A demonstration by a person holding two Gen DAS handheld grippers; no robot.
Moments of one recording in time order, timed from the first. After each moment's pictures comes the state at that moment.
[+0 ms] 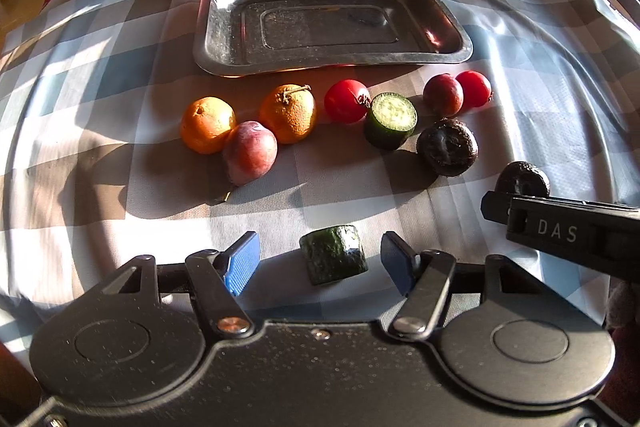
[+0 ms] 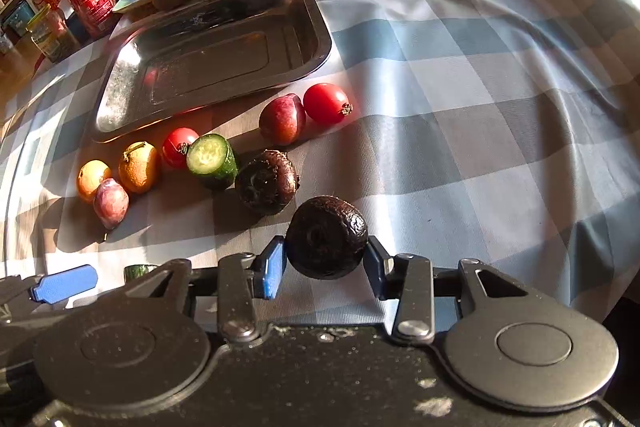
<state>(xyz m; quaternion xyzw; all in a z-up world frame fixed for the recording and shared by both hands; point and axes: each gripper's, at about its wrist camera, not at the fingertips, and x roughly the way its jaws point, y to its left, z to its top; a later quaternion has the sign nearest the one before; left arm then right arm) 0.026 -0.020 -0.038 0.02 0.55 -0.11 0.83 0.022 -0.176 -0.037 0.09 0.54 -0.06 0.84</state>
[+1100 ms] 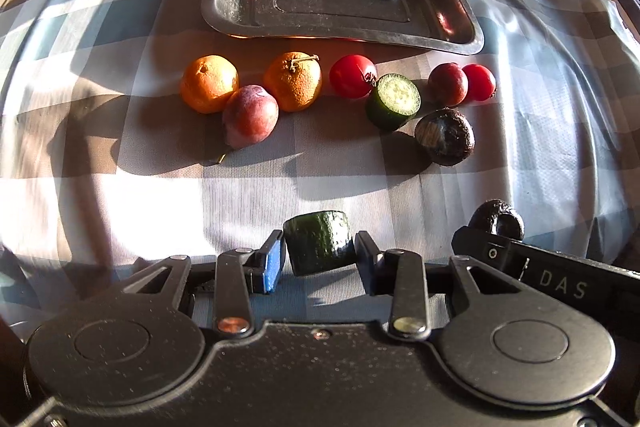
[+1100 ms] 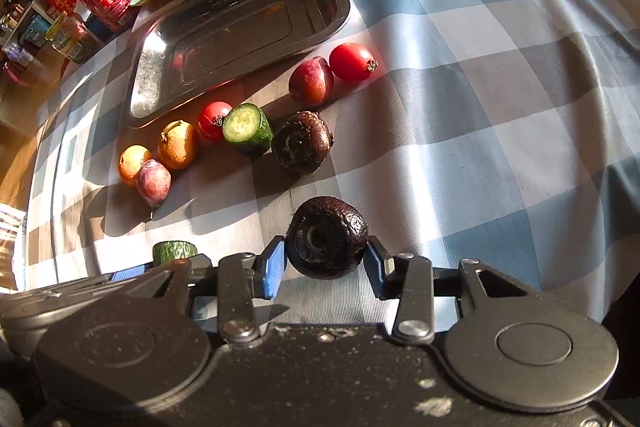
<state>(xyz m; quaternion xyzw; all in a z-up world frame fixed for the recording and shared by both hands) 0.037 -0.010 -0.035 -0.04 0.61 -0.10 0.78 0.011 -0.183 -0.036 0.18 0.59 -0.03 0.79</state>
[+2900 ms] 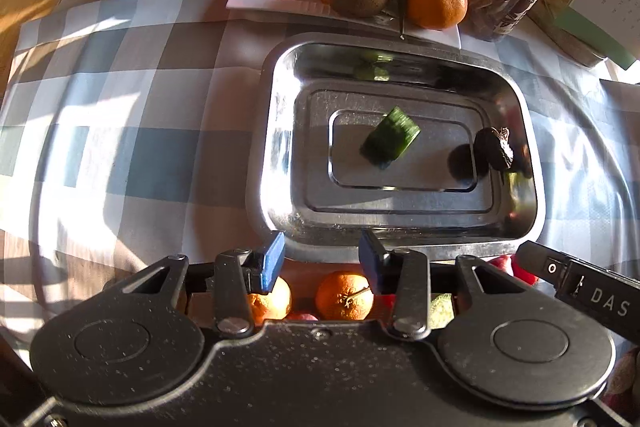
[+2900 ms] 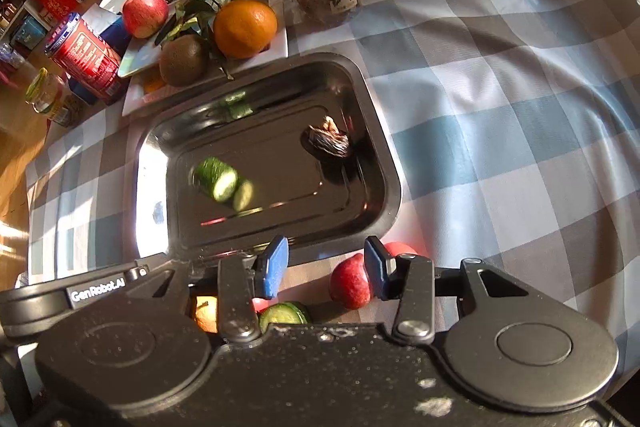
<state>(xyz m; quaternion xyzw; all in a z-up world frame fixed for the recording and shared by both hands) 0.181 0.003 -0.003 -0.05 0.61 -0.02 0.79 0.164 -0.184 0.001 0.13 0.58 -0.04 0.80</state>
